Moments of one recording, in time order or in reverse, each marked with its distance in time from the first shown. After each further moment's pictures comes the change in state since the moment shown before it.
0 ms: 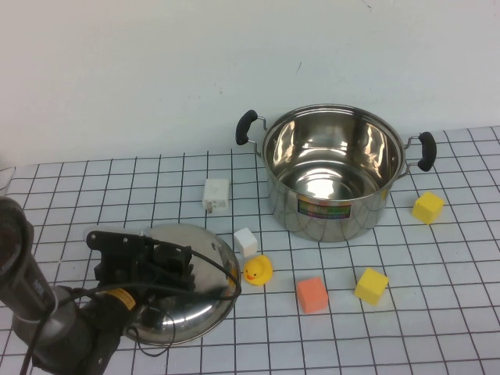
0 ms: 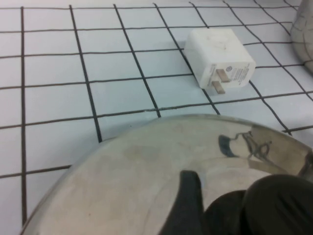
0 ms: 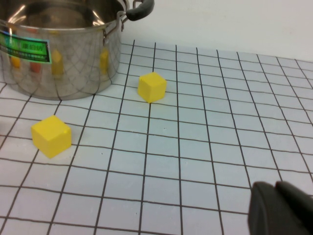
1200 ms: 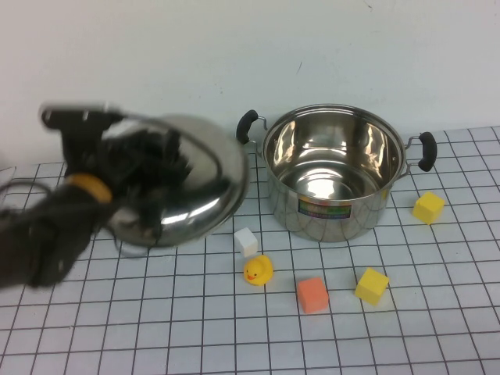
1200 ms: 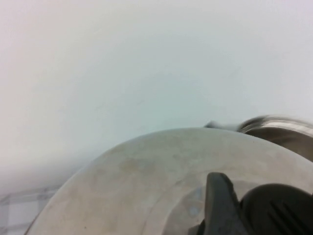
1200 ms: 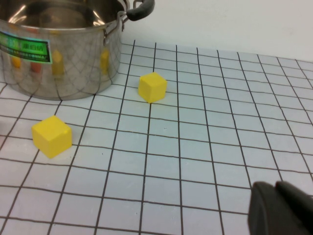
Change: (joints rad) right arm 0.000 0.000 0.000 0.000 0.000 0.000; left arm -0.001 -0.554 -0.131 0.101 0.478 -0.166
